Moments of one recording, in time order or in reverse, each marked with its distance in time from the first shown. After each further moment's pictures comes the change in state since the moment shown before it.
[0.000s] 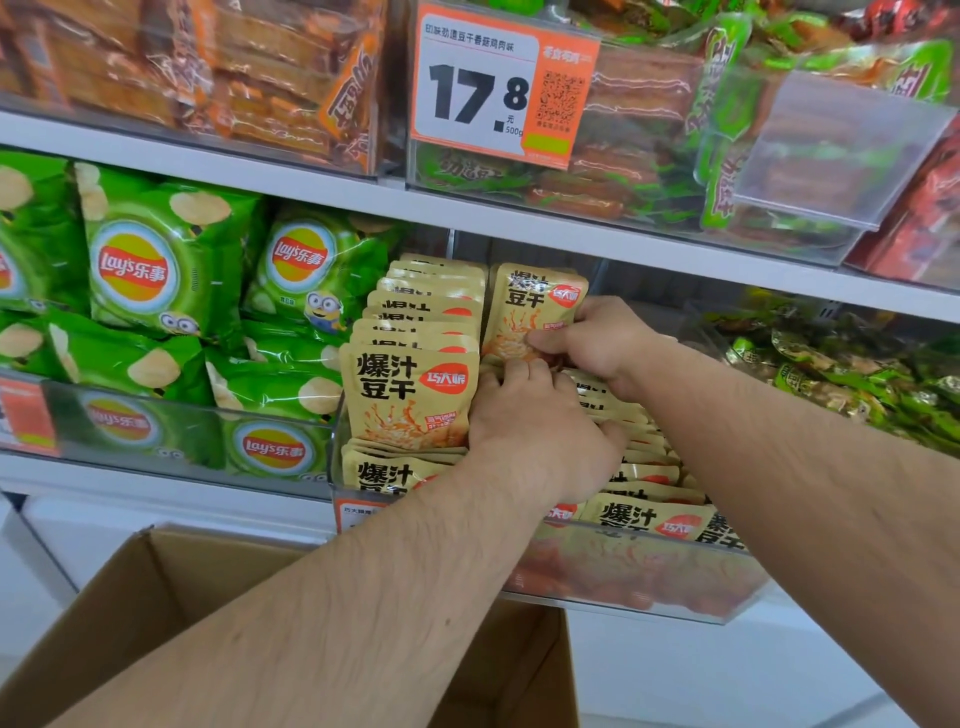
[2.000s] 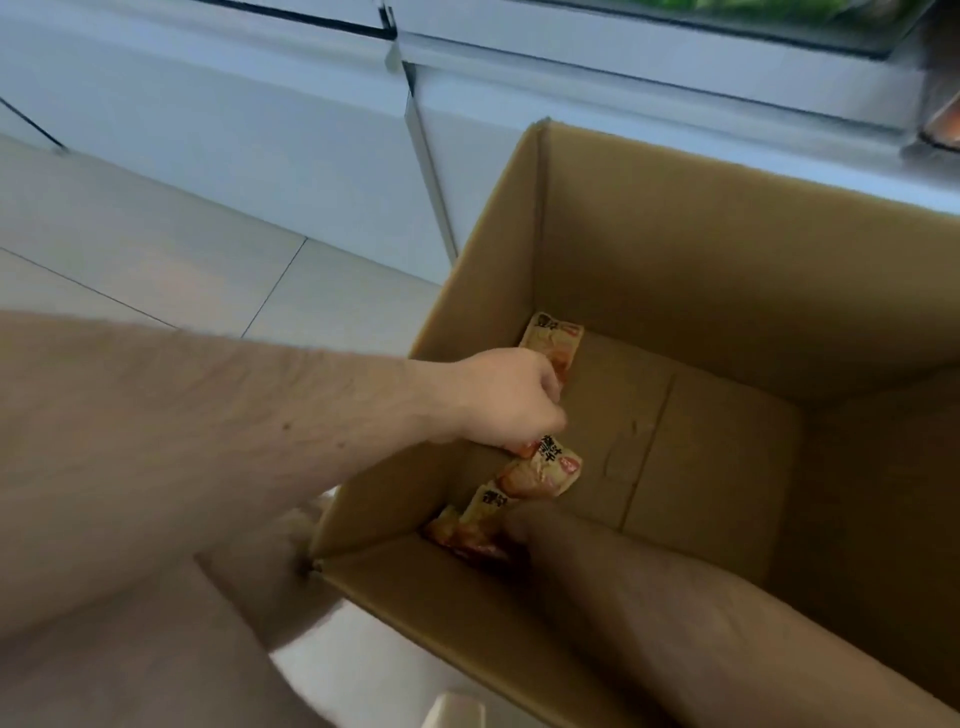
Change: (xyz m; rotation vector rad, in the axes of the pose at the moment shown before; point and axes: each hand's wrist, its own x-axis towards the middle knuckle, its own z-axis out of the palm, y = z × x) left_hand -0.244 -0.261 0.157 -0.634 -0.706 -0.482; right_hand -0.331 0.252 0.466 -0.202 -0.937 0.856
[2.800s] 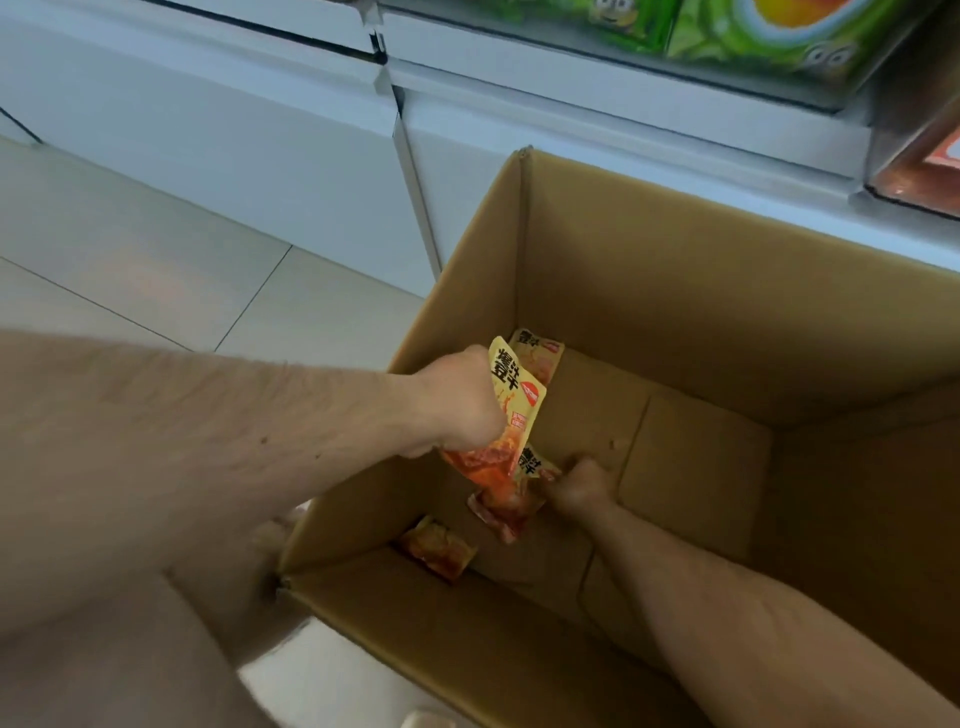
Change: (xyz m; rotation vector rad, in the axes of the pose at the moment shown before) left_hand 0.011 -0.015 -0.003 -0.051 0.147 -0.211; right_hand -0.003 0.000 -0.085 -0.167 0.396 -0.090
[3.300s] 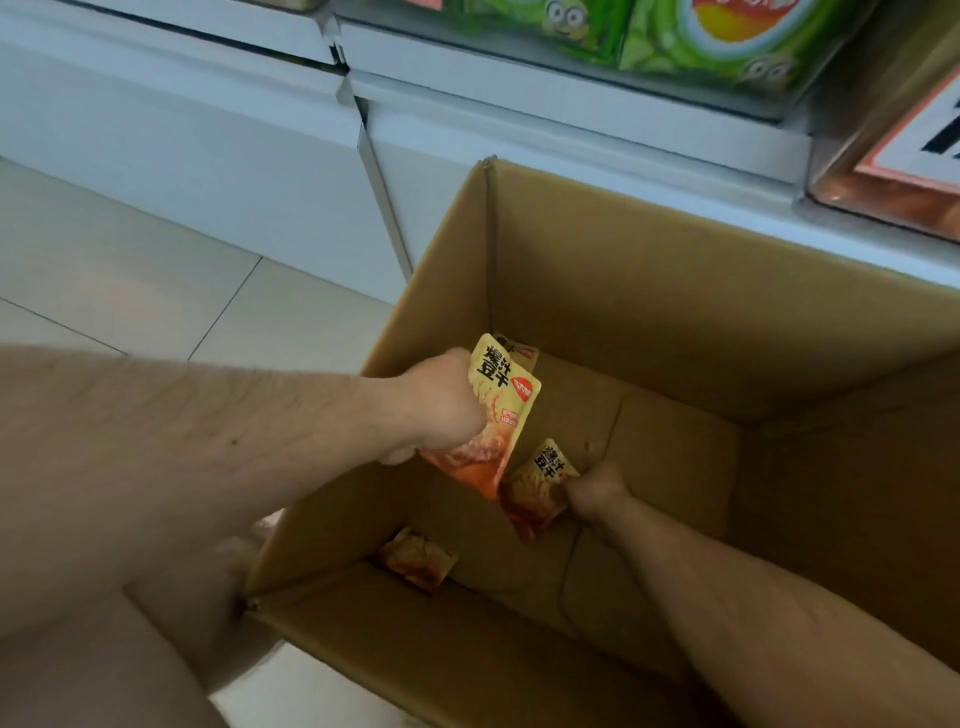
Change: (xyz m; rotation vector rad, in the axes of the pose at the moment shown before) left_hand 0.003 0.009 -0.001 -0.189 -0.060 0.010; right_hand 0.005 0.024 -0.031 0.167 0.018 0.097
